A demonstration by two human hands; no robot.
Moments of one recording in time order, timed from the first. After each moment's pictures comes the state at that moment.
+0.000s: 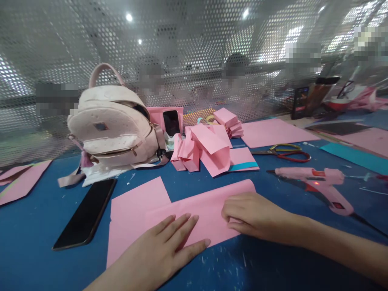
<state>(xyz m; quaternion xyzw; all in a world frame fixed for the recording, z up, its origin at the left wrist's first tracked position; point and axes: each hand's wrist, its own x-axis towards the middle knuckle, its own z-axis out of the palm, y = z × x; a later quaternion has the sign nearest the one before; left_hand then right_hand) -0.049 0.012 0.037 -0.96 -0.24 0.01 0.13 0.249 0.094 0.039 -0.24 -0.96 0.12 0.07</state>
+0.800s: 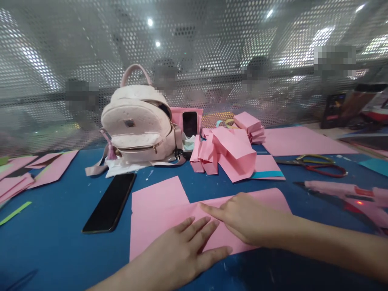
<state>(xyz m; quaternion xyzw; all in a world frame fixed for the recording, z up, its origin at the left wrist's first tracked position) -0.052 0.013 0.035 -0.96 -0.26 -0.02 0.13 0.168 0.104 0.057 -0.22 -0.97 -0.04 -0.10</state>
